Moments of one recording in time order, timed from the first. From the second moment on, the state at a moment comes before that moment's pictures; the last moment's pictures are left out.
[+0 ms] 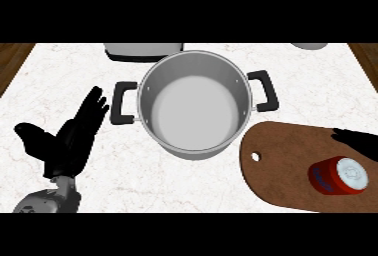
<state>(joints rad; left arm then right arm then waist) -0.11 0.17 -0.08 -1.70 0.14 0.14 0.32 0.06 -0.68 -0.14 -1.87 0.58 0.77 -0.17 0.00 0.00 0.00</state>
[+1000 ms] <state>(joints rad) -0.12 0.13 -0.04 -1.69 0.09 0.10 0.31 -0.01 -0.59 -0.02 -1.71 0.88 0.72 -0.24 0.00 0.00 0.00</state>
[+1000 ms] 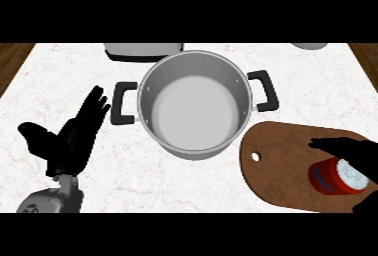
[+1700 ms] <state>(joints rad) -0.11 0.11 -0.03 -1.72 0.08 0.10 0.35 0.03 -0.36 -0.04 -1.79 0.95 0.63 -0.06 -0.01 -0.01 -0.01</state>
